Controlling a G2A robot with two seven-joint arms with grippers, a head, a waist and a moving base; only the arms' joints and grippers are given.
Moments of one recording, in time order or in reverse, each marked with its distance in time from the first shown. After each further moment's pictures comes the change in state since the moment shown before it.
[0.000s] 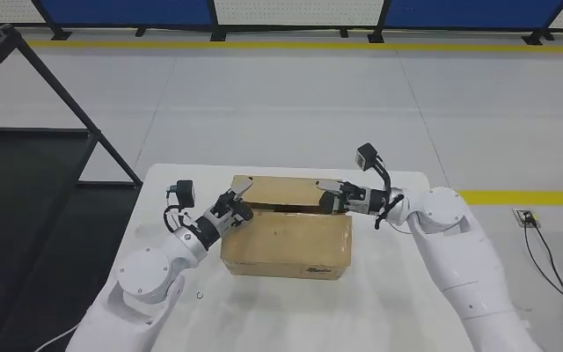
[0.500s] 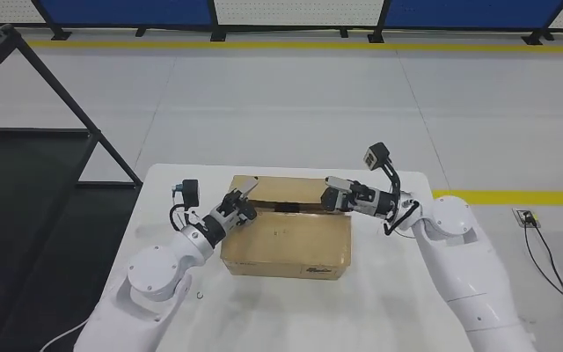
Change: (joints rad) left arm -0.025 -0.019 0.030 0.027 0.021 0.012 0.020; right arm -0.076 0.017 0.042 -0.099 0.090 -0.019 -0.026
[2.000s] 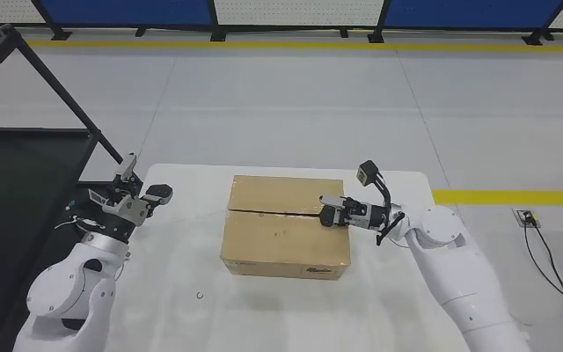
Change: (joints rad) left arm 0.211 0.003 -0.456 -0.055 -0.290 -0.093 0.087; right arm 0.013 0.004 -0.078 0.134 -0.028 -0.083 0.000
